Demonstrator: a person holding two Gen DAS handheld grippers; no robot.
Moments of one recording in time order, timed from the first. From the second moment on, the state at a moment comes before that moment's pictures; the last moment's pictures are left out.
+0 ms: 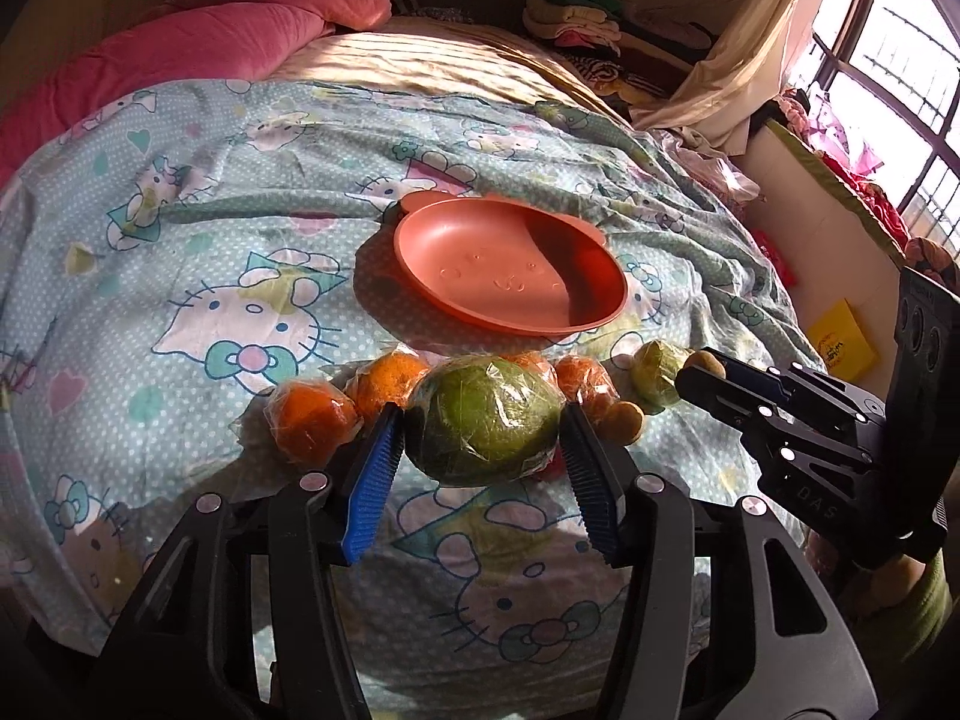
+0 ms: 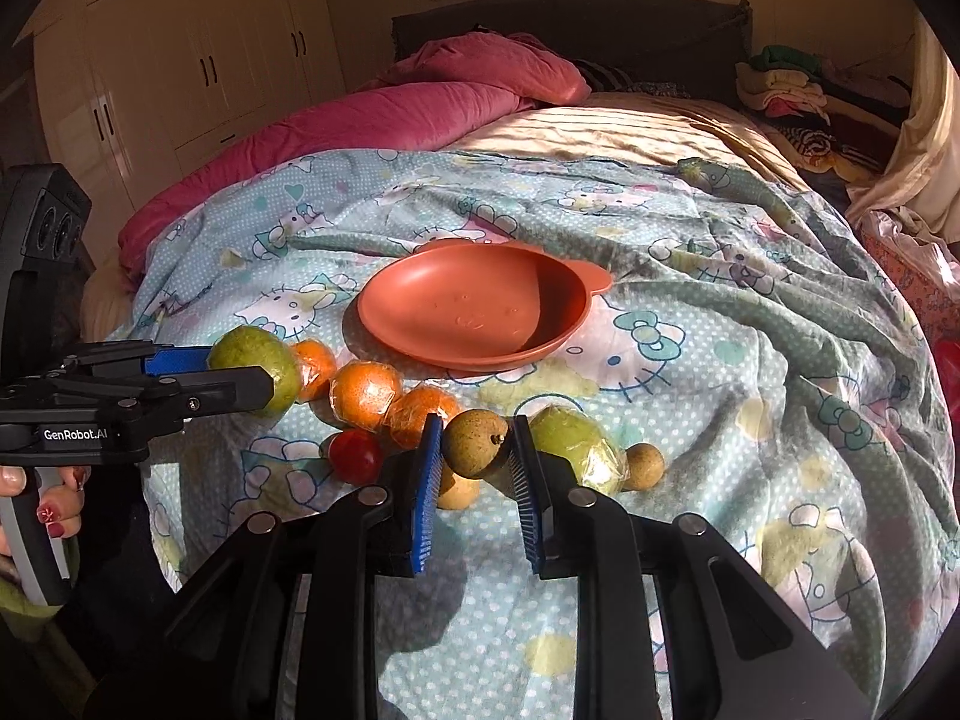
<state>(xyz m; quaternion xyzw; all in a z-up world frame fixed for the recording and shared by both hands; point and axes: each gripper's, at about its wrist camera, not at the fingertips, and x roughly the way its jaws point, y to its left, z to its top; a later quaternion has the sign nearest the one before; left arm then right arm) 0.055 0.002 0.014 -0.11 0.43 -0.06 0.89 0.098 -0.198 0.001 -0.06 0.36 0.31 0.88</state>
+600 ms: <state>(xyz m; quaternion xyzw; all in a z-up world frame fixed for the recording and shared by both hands) 0.092 0.011 0.010 -0.10 0.43 -0.06 0.90 0.120 -0.189 -0.003 -0.05 0.36 0.33 0.87</state>
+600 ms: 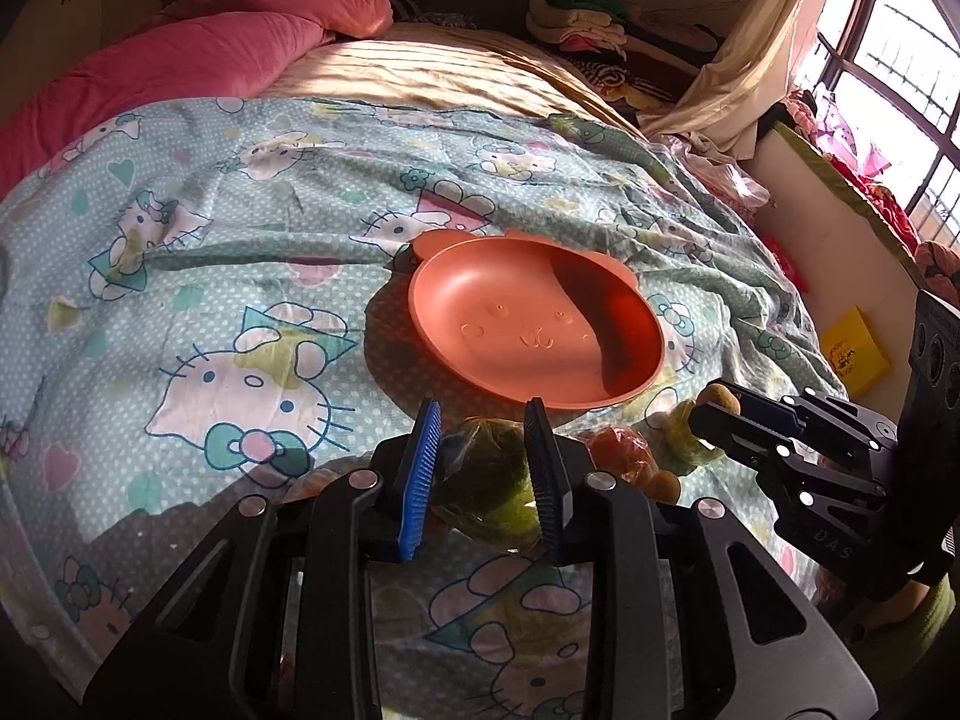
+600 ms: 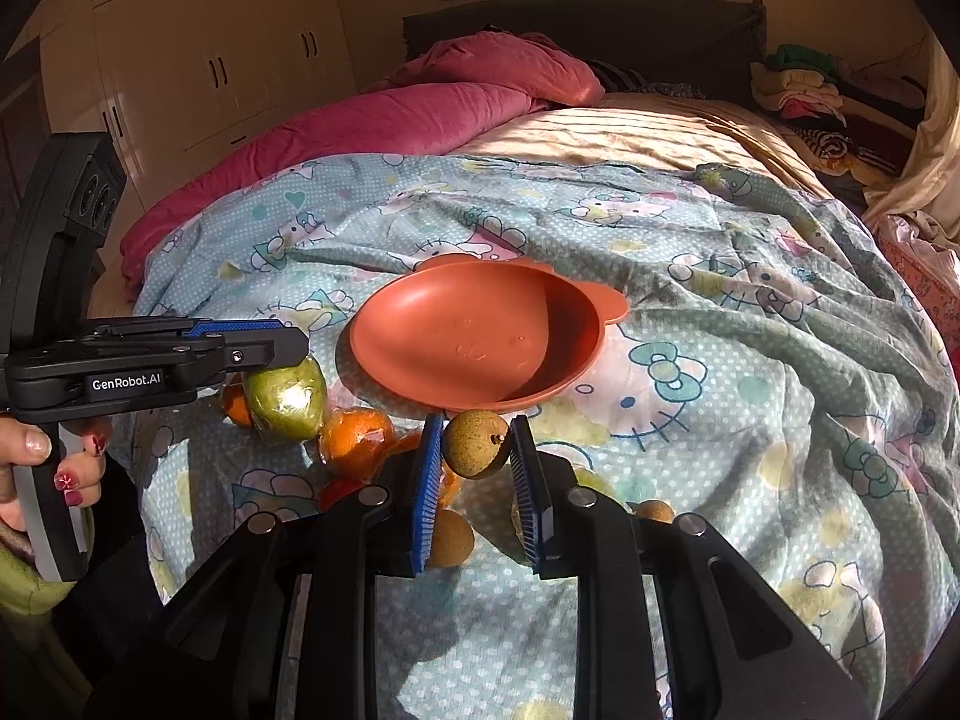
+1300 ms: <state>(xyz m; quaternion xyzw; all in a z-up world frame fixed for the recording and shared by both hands) 0.022 -0.011 -0.009 -0.07 0.43 -0.10 0.89 0.116 -0.198 0.004 -0.04 0.35 0.32 0.88</state>
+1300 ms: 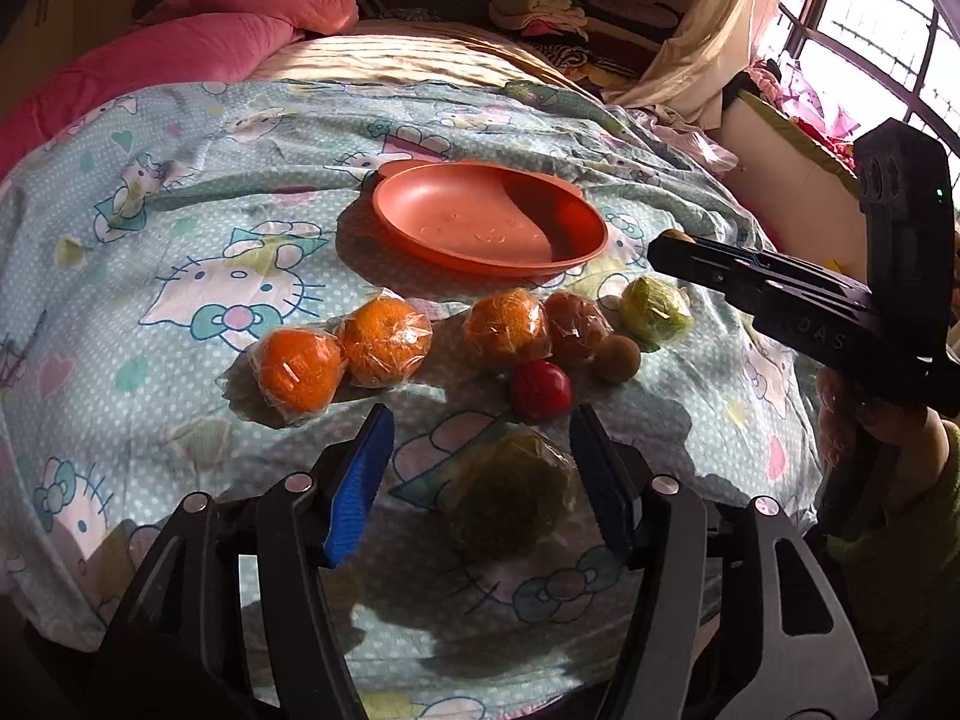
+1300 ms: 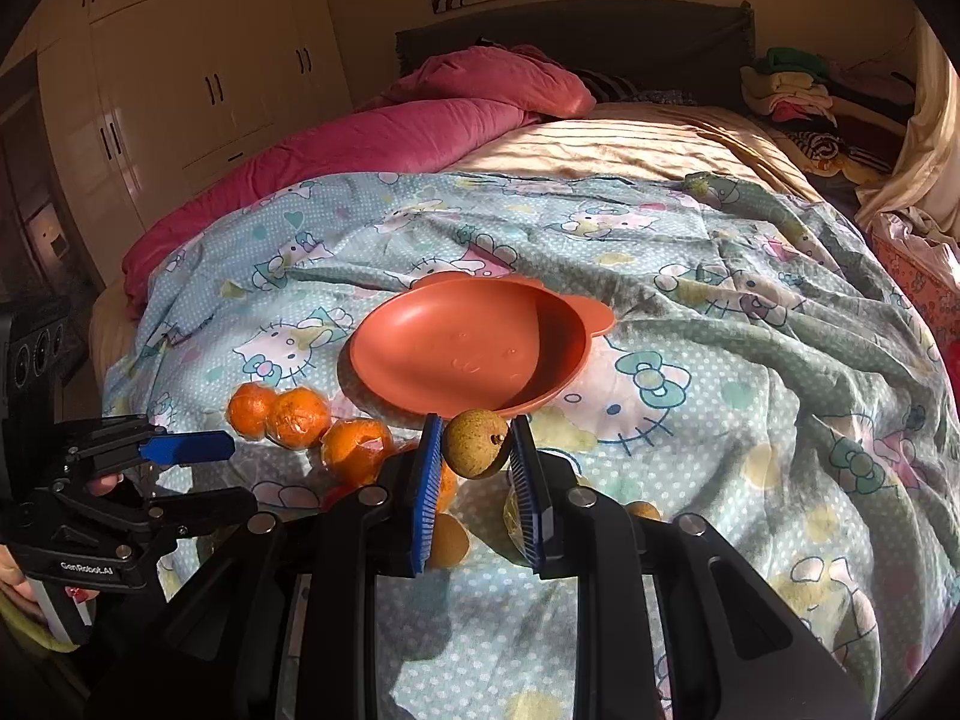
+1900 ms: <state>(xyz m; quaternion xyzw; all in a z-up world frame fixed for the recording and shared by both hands) 0.035 -0.023 -0.034 -0.04 0.46 -0.10 0.88 0.118 -0.191 0.003 -0.05 0.35 0.32 0.88</state>
